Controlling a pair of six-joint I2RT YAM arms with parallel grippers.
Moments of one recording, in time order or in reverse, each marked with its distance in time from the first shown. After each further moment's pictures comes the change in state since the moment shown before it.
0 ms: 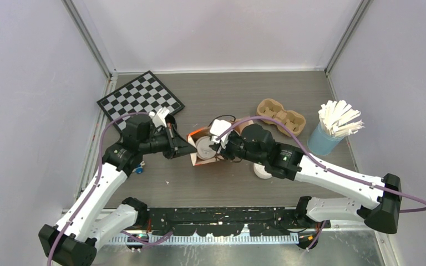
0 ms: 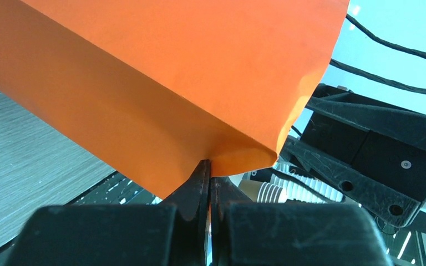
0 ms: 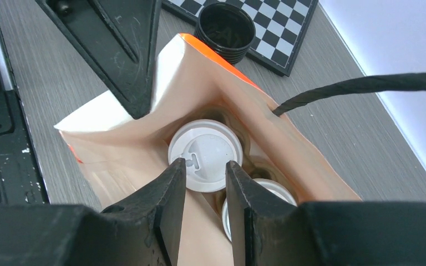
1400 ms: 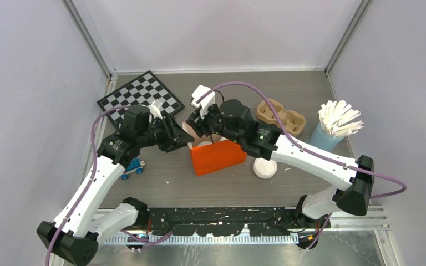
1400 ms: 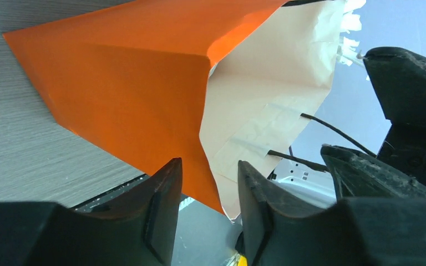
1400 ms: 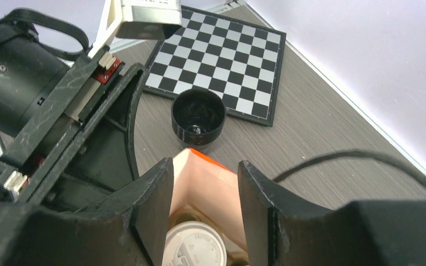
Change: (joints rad) left arm 0.000 0.070 0.177 -0.174 -0.185 -0.004; right arm -0.016 0.282 0.365 0.045 0.097 0.171
